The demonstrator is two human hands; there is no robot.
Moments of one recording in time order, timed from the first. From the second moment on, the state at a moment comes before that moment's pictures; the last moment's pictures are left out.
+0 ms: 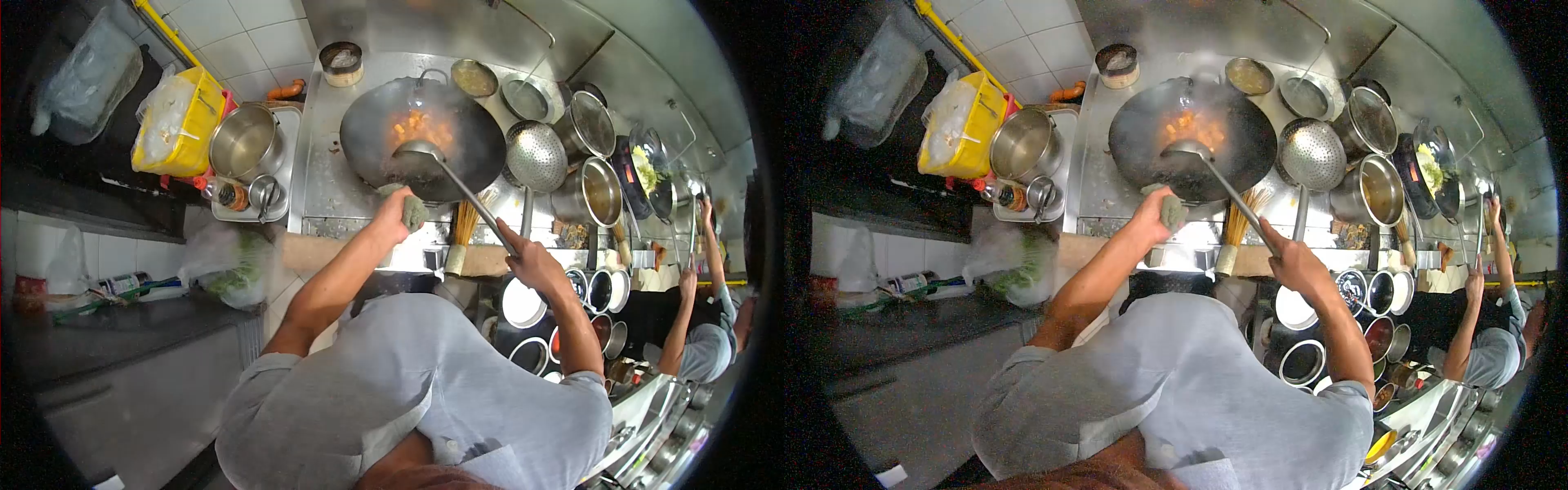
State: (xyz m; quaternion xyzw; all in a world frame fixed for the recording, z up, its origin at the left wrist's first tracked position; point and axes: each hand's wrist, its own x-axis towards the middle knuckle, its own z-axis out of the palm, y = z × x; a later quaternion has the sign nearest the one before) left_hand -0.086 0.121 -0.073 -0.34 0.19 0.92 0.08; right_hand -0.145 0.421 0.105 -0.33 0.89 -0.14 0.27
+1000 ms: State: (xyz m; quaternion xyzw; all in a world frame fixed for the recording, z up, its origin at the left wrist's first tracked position) left_hand -0.127 0.103 -0.139 -0.29 0.18 0.93 0.09; right_hand -0.201 0.334 -0.034 -0.13 0.84 -0.48 0.21
